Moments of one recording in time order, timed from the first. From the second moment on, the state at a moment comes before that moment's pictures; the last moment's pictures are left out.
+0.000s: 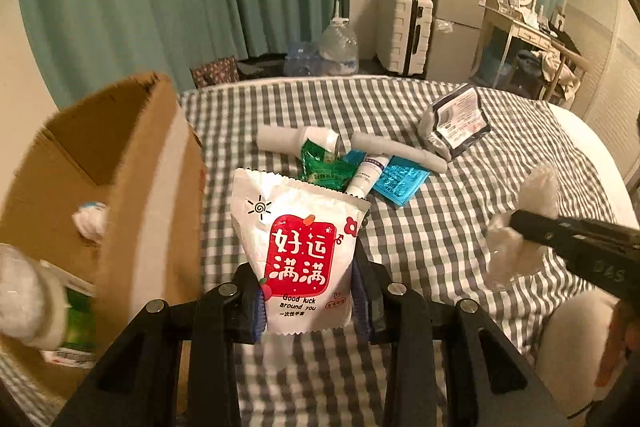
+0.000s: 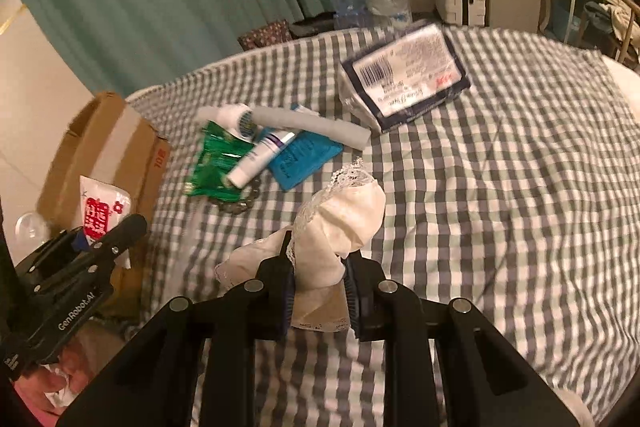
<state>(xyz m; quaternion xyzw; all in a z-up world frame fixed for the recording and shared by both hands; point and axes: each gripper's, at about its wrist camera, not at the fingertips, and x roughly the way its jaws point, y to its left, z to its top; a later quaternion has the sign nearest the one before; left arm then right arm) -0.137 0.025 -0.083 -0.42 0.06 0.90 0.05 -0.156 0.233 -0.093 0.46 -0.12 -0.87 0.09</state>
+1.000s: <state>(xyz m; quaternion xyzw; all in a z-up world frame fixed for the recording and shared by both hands) -0.067 -0.119 0.037 -0.34 -0.02 0.94 -0.01 -0.083 0.063 0.061 0.37 -0.05 -0.90 0.24</state>
